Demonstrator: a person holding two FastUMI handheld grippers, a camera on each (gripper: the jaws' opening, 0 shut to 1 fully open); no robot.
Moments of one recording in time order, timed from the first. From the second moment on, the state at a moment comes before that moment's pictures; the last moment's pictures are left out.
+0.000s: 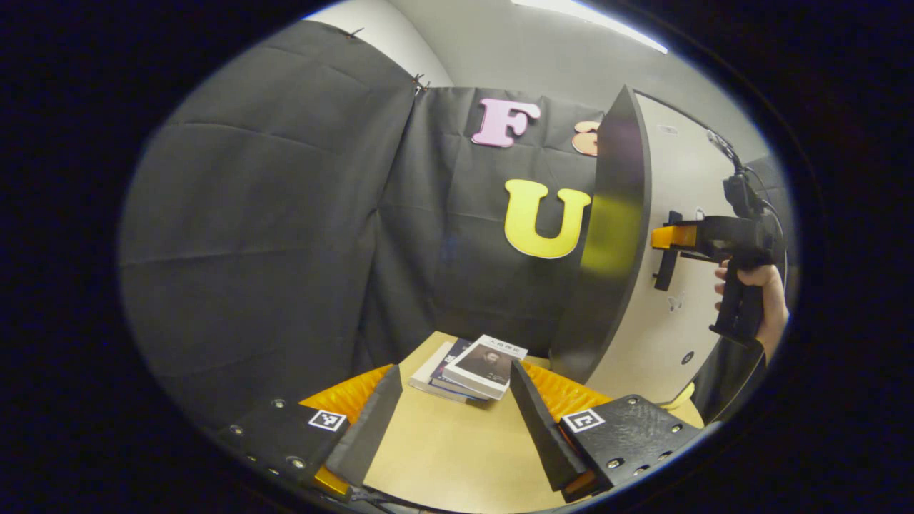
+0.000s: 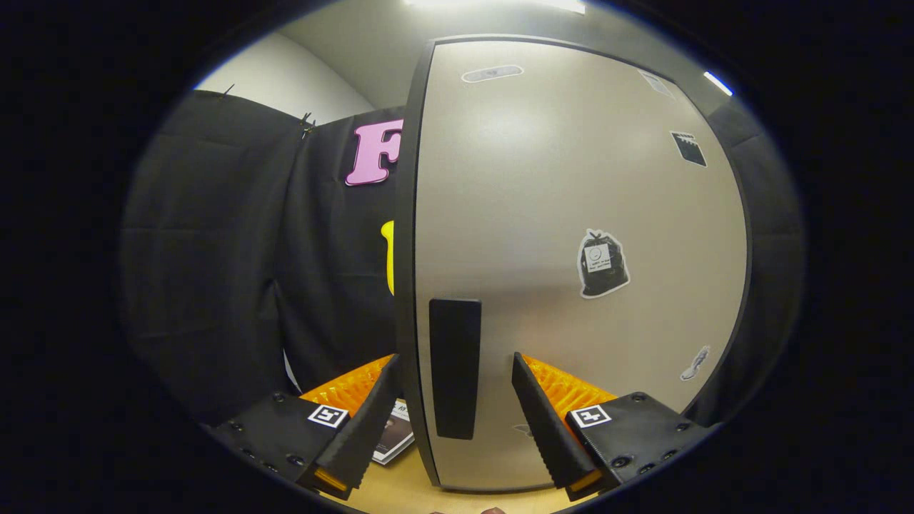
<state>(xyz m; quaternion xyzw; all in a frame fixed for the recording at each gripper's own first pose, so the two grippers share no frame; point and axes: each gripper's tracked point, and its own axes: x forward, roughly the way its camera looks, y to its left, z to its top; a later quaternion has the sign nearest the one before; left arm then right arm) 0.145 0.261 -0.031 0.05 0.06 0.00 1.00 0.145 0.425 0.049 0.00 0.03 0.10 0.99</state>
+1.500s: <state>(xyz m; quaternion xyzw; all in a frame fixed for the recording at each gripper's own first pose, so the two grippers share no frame) 0.131 0.236 -0.050 0.08 0.07 -0.02 0.99 0.136 0.425 0.038 0.02 0.03 0.17 0.98</state>
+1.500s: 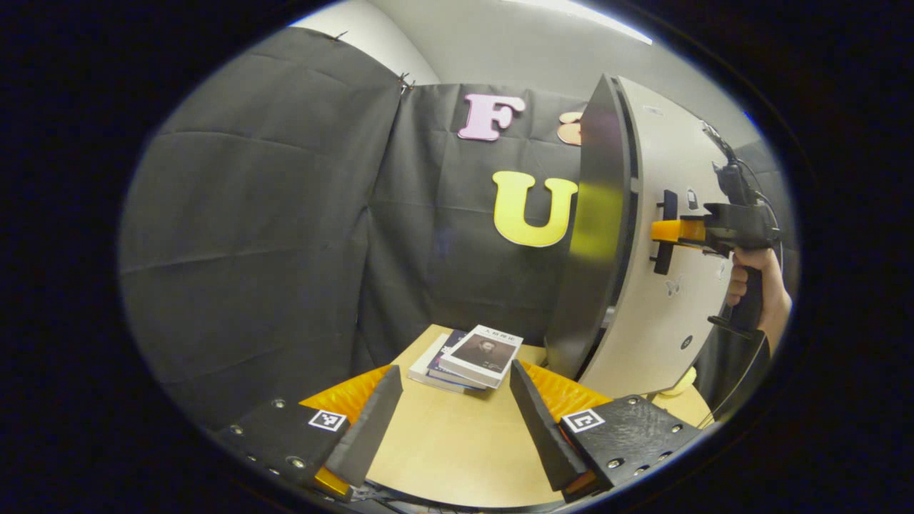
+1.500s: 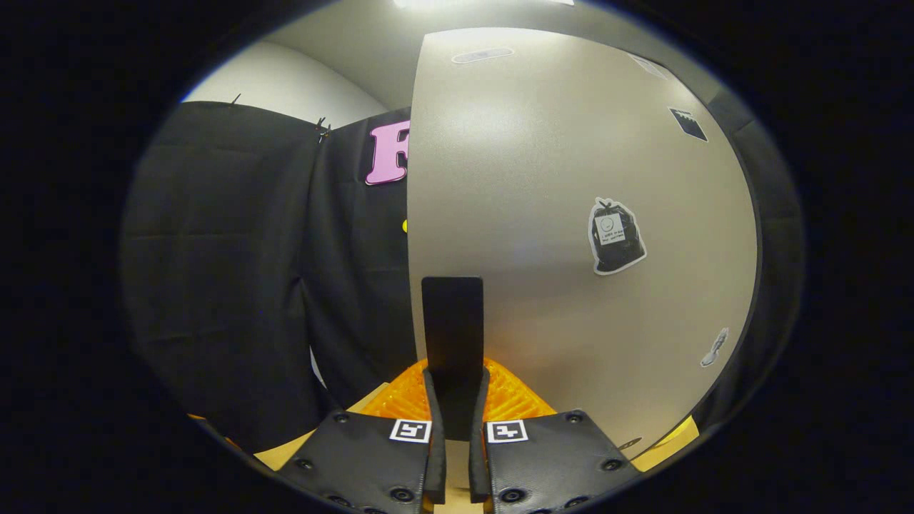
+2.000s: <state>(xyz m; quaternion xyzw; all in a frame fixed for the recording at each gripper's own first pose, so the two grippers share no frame) 0.111 0.217 -0.069 0.09 0.09 -0.03 0.99 0.101 0.418 0.040 0.03 0.05 0.22 0.97</state>
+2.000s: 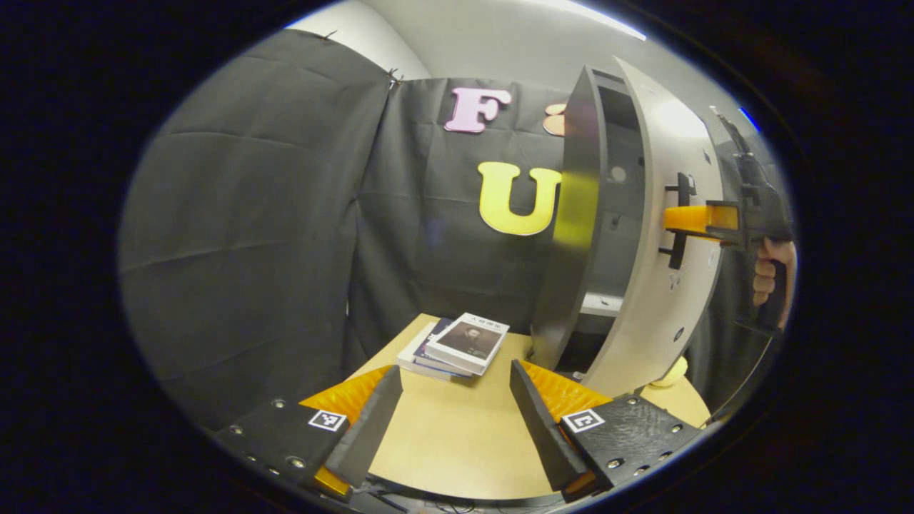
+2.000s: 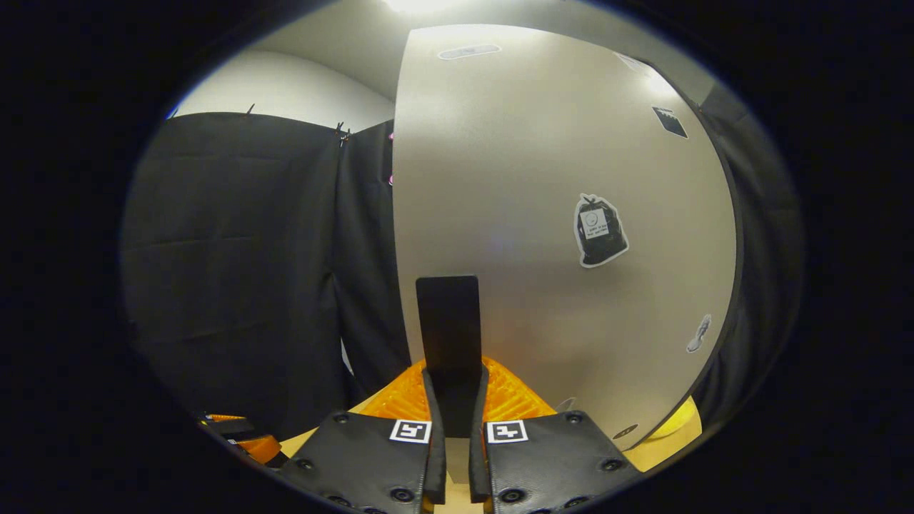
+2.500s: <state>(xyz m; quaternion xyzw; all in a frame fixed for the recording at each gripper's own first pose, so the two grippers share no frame) 0.102 0.198 -0.052 0.10 0.07 -0.05 0.99 0.063 0.392 0.045 0.03 0.07 0.24 0.97</state>
